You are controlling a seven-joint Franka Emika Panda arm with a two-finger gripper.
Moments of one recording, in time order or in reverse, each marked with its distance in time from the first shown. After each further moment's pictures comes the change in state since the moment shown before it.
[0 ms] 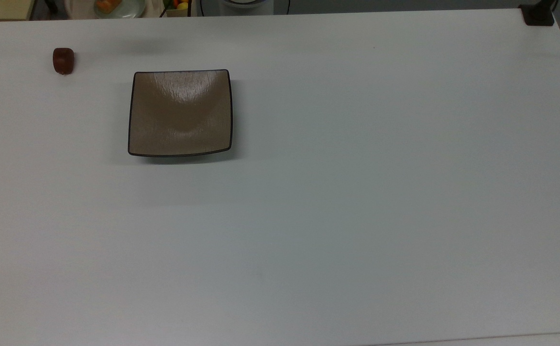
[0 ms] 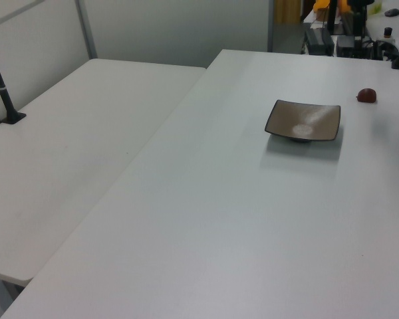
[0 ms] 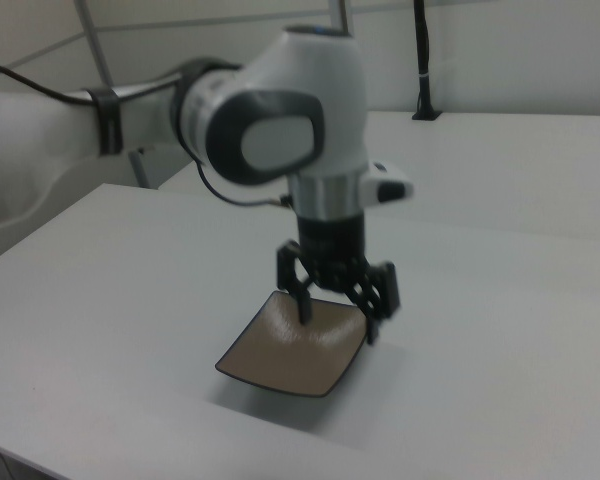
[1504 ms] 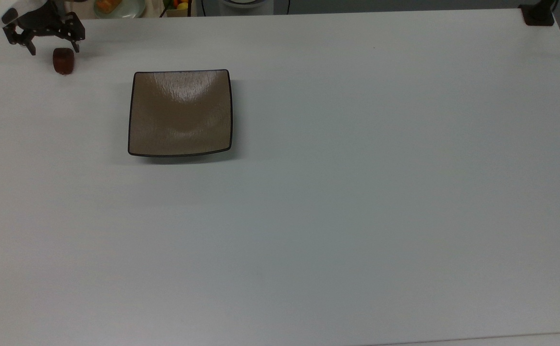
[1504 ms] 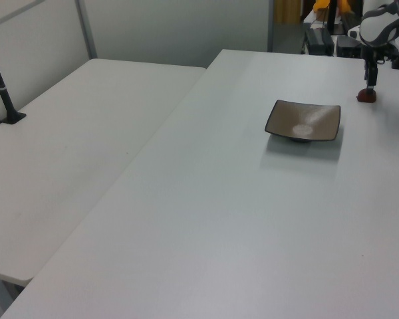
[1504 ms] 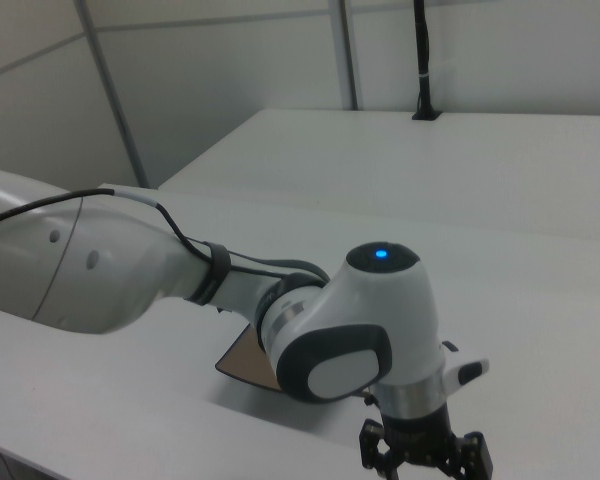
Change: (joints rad) arm -0.068 0.186 -0.158 -0.343 0.000 0.670 -0.369
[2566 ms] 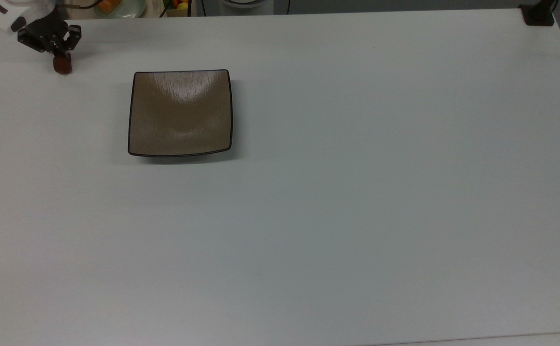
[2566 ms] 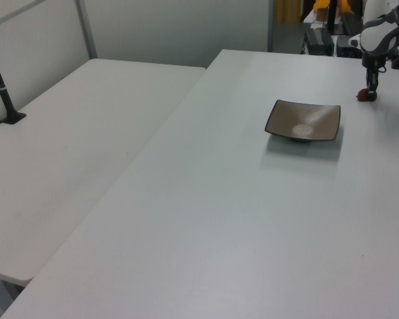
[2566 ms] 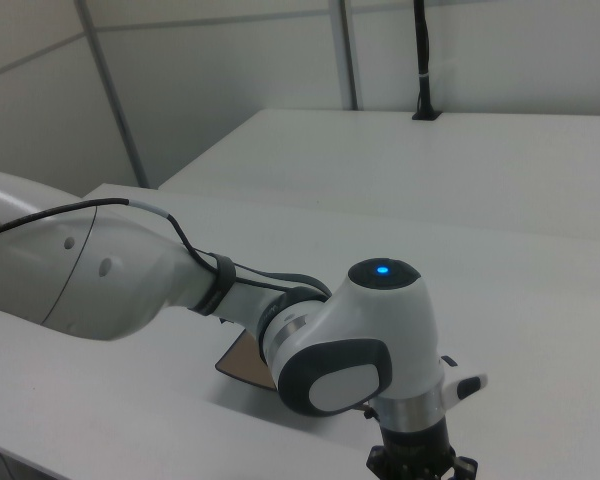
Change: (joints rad) arm -0.006 0.028 0.000 -0.026 0.000 0.036 -0.008
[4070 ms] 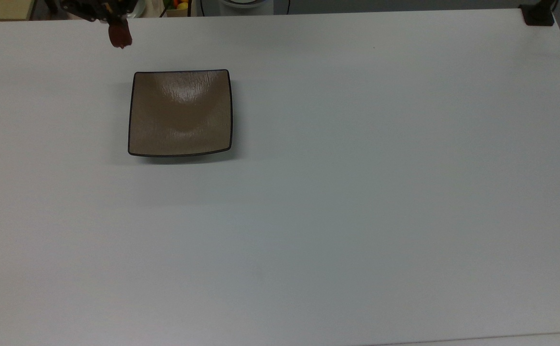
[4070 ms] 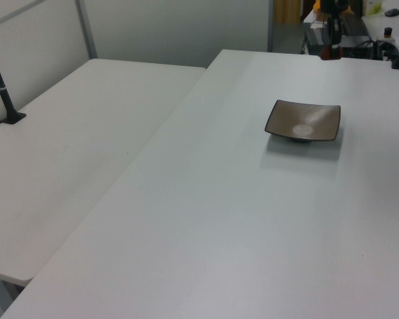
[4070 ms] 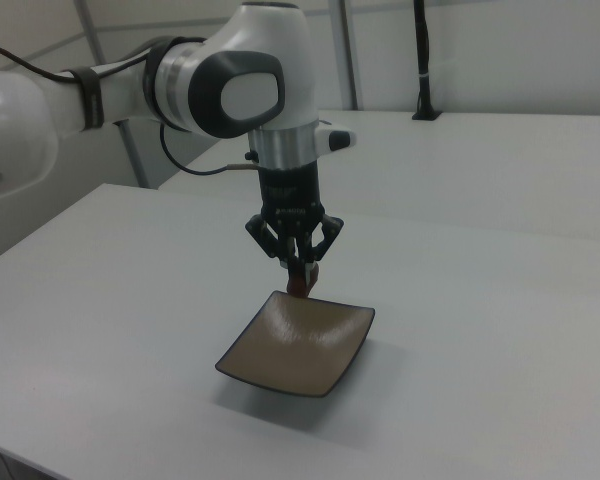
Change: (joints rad) arm 0.039 -0.133 0.400 0.483 0.009 -0.746 0.323
